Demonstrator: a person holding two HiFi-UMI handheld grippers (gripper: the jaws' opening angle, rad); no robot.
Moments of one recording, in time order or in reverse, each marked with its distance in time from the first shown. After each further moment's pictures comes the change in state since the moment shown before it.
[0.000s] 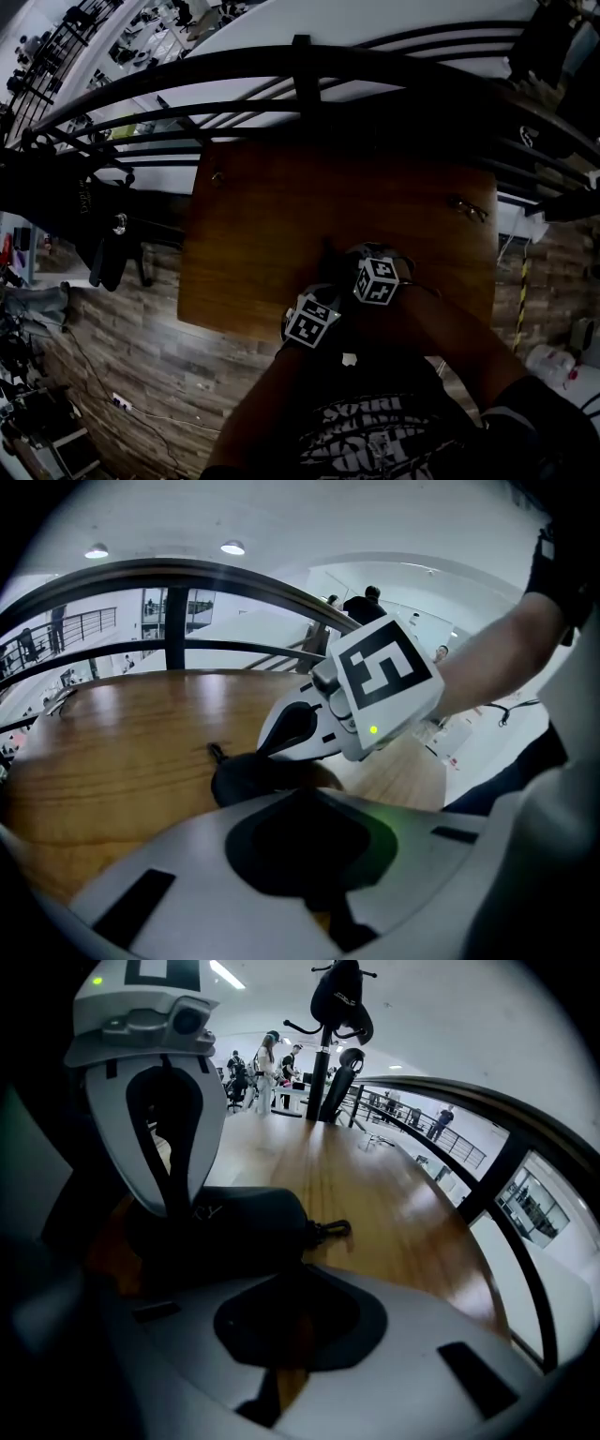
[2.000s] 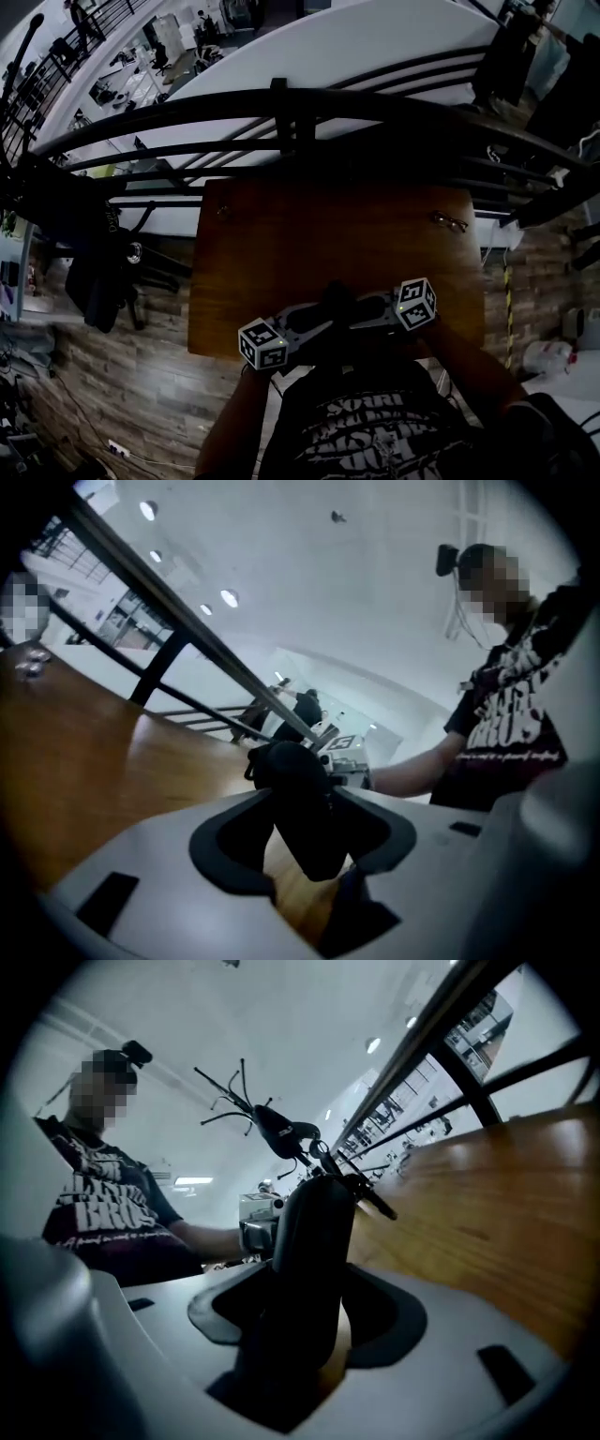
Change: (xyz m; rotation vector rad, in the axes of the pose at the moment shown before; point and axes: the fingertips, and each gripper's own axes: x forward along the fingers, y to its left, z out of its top) left arm -0.152 -0.004 0.033 -0.100 -0.479 -0.546; right arm -0.129 0.080 0.119 0.834 -0.636 0.572
